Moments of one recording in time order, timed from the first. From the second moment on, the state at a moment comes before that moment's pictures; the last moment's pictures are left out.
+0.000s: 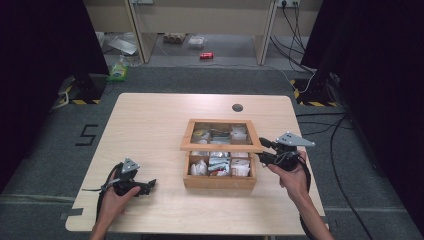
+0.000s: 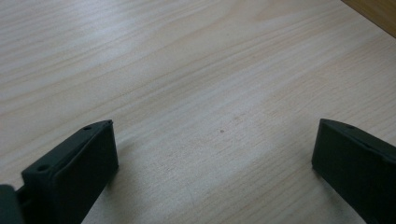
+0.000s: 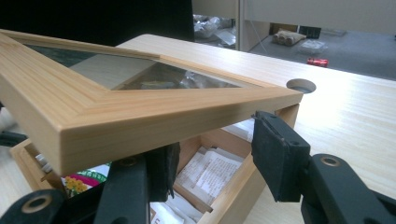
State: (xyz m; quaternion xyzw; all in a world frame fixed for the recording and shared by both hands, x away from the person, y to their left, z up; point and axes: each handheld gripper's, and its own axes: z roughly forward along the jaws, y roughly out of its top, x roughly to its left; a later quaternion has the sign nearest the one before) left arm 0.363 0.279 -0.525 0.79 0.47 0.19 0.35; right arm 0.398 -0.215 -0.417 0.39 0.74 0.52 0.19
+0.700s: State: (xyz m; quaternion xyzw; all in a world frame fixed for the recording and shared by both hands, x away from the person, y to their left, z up) left arm 0.363 0.279 -0.525 0.79 0.47 0.19 0.35; right arm 0.378 -0.225 -0.439 0.39 0.75 0.52 0.17
